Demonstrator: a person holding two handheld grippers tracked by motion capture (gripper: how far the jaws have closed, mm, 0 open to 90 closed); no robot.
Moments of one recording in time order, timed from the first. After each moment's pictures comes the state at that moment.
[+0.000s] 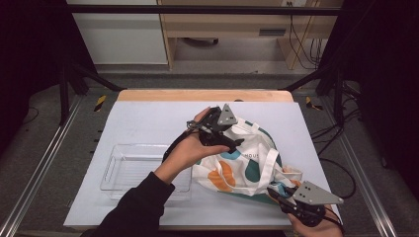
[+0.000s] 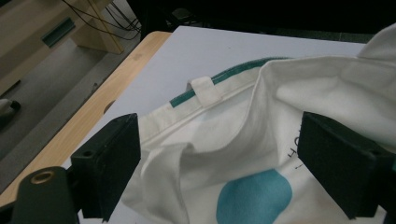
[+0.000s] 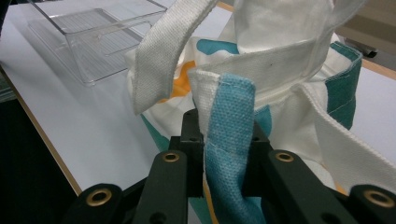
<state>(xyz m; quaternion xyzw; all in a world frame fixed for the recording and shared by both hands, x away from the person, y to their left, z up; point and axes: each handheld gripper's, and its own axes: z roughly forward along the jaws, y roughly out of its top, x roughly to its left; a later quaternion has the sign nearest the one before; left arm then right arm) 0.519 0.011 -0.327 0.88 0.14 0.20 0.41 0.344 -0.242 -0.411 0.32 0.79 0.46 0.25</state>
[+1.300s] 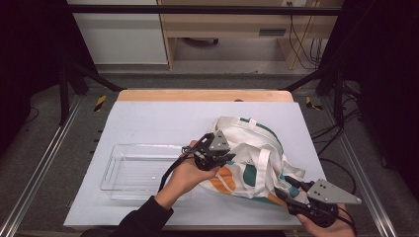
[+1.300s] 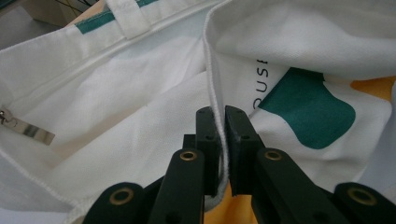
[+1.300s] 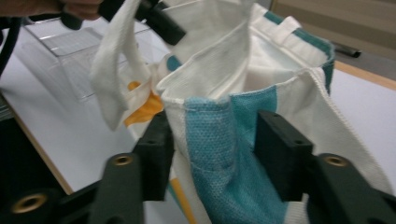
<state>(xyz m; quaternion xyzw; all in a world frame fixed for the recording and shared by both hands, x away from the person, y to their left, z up) 0.478 0.032 -0.381 0.88 0.16 0.14 0.42 0.340 -0.262 -0.395 0.34 0.77 0.48 0.25</state>
